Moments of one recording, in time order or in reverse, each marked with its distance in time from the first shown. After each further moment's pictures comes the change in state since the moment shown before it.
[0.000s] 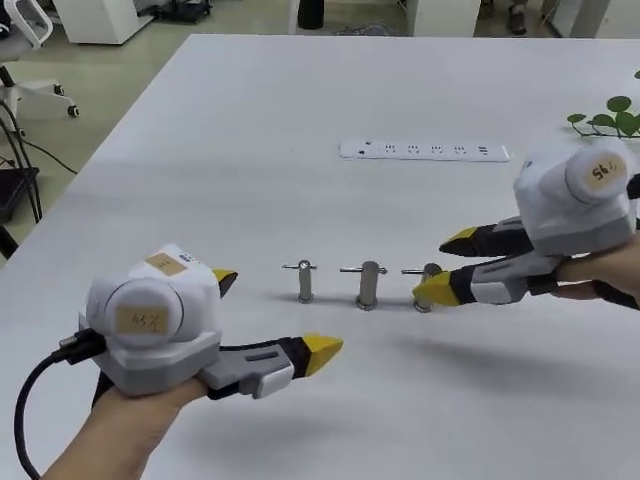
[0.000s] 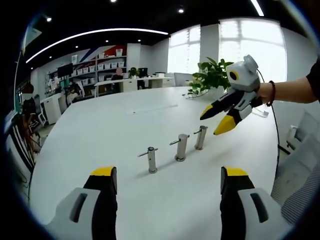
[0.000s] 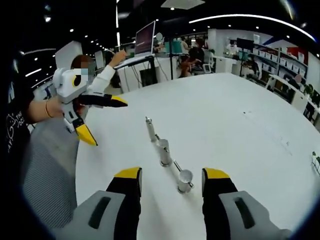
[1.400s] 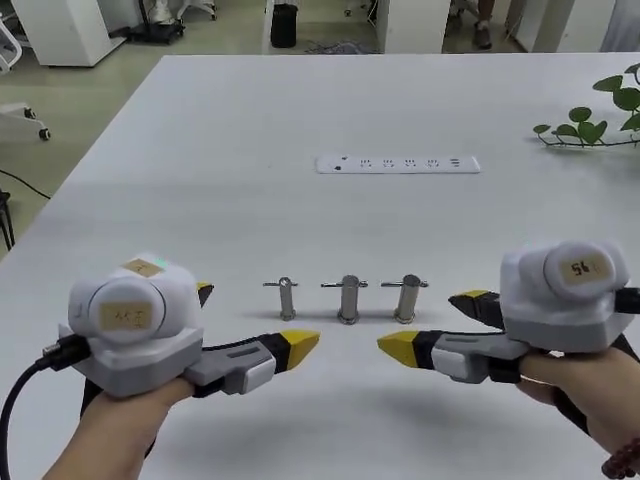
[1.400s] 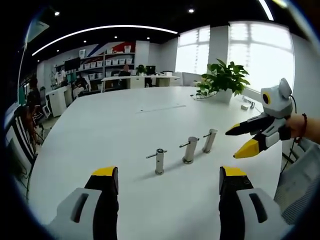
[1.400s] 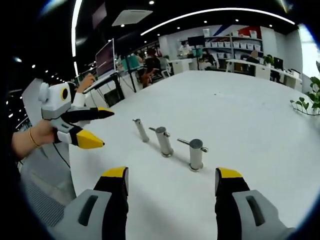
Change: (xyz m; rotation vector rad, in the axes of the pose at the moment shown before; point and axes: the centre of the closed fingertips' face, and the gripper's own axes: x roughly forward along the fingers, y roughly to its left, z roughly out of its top) left arm 0.007 0.013 -0.001 -0.060 0.018 0.044; right arm -0.004 0.021 -0.032 0.322 -0.100 -0.247
